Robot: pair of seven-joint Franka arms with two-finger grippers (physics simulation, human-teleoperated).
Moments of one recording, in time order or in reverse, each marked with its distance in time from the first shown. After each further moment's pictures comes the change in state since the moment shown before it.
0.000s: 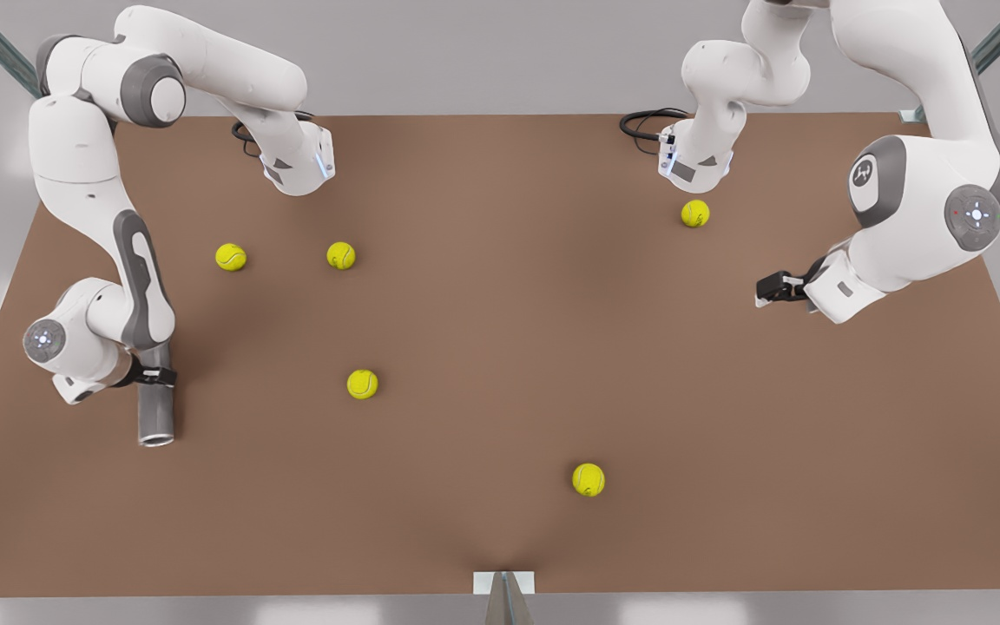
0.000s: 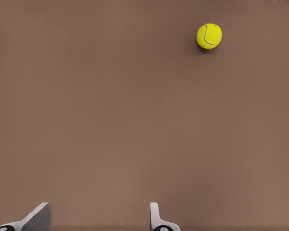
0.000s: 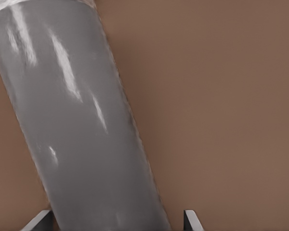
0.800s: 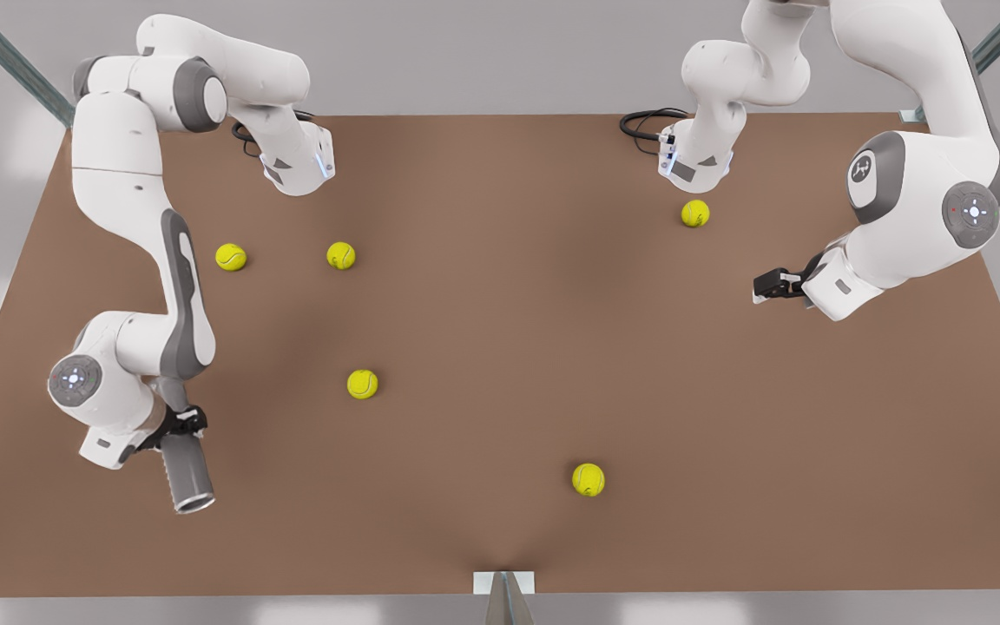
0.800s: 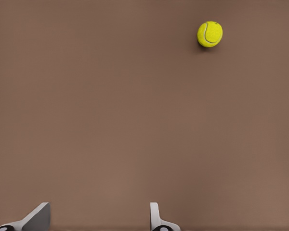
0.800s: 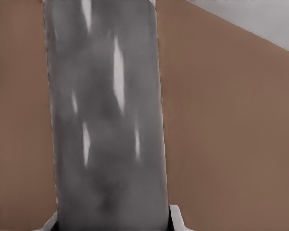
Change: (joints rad) left arm -0.004 -0.006 -0.002 0.000 -0.001 -0.018 -0.033; right arm 0.288 0.031 0.012 0.400 0.011 -0.250 -0.223
